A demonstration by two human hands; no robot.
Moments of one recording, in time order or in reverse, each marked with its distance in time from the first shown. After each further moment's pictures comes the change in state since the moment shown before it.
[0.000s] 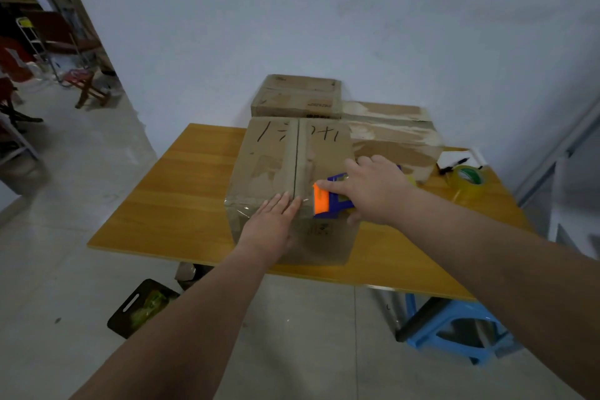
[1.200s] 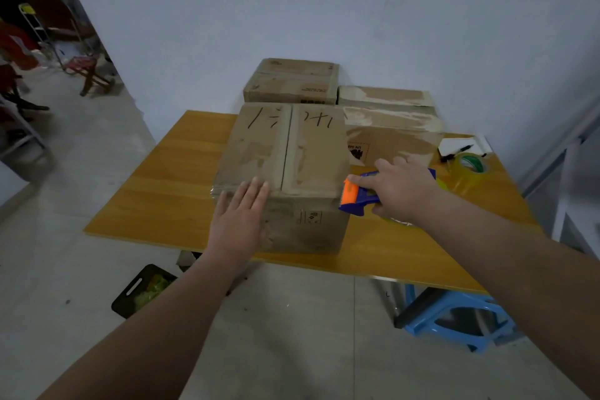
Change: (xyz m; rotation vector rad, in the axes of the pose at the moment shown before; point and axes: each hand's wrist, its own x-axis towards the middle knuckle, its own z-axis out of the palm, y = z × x) left_hand -0.018 -0.012 0.017 0.172 0.095 -0.193; right_hand -0.025 0.036 0.058 0.147 -0.084 0.133
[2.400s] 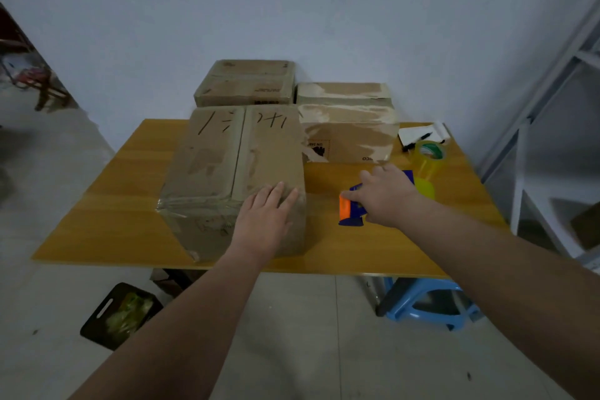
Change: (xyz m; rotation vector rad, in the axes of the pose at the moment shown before) left_hand 0.037 0.110 -0.003 0.004 0.083 0.226; right_hand -0.017 0.046 0.047 -0.185 -0.137 -0.046
